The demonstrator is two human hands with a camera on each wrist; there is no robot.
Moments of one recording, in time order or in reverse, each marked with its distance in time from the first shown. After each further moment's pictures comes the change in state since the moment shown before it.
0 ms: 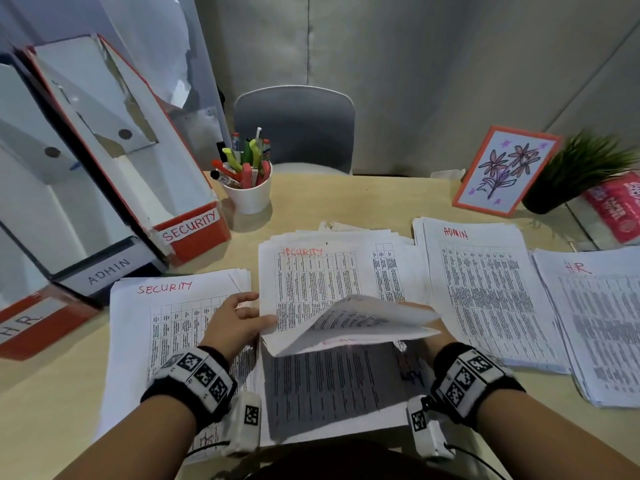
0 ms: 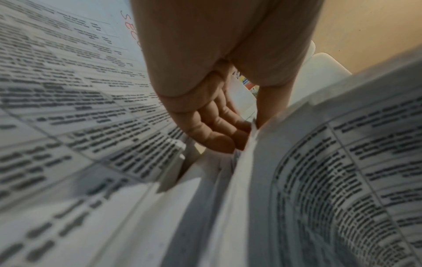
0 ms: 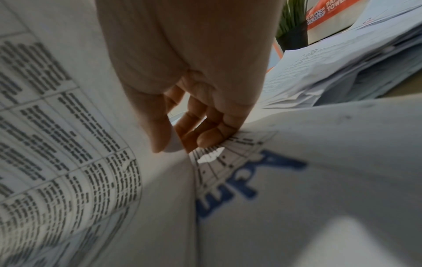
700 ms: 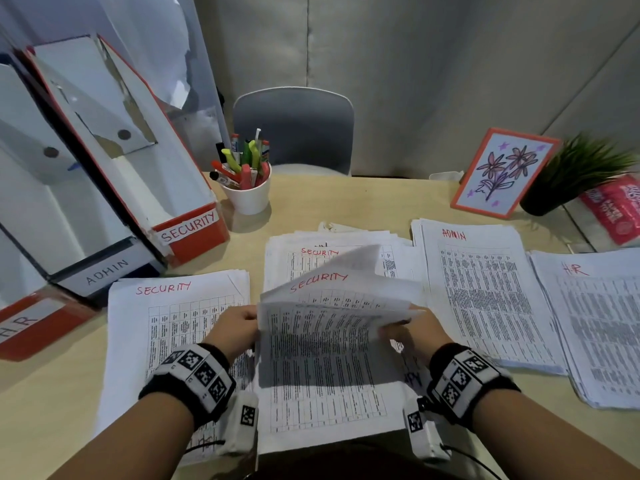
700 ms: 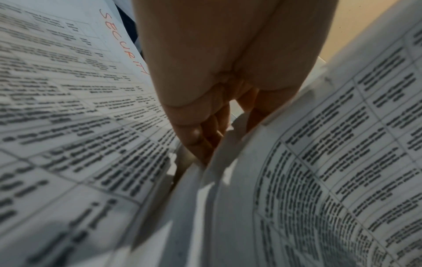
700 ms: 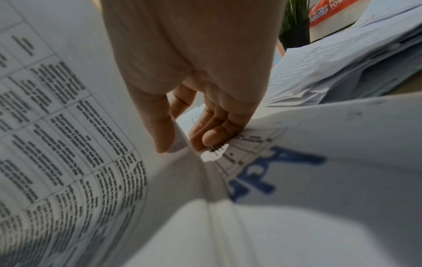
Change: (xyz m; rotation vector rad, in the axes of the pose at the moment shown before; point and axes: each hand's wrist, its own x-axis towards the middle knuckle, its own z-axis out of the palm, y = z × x) left_hand -0.004 0.007 0.006 0.307 -0.135 0.020; right_hand 0.006 -0.005 -0.008 -0.005 0.168 -0.122
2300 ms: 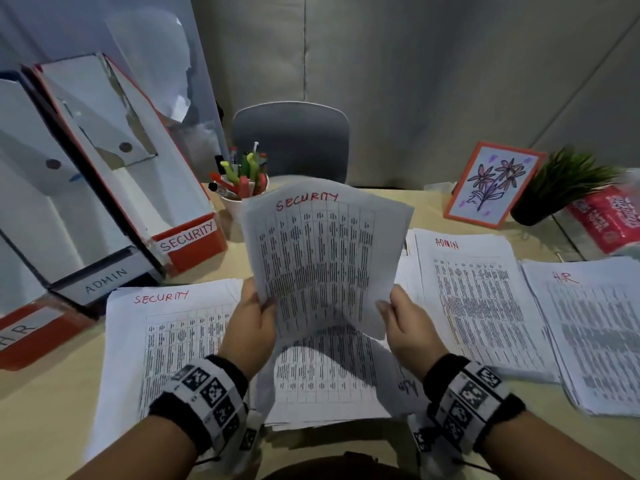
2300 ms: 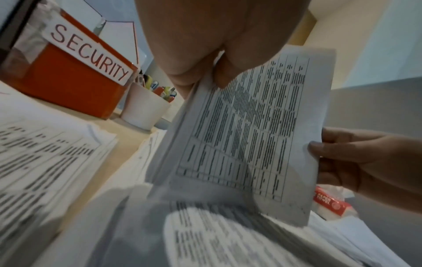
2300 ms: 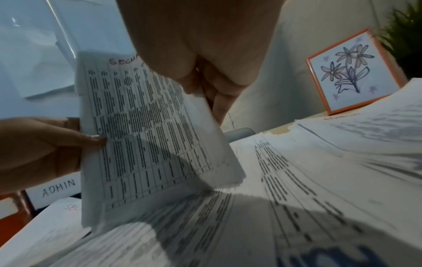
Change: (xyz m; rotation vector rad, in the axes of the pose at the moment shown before) left_hand -0.040 0.048 0.029 0.157 0.311 0.512; right_hand -0.043 -0.033 -0.001 -0.201 0.140 -0.515
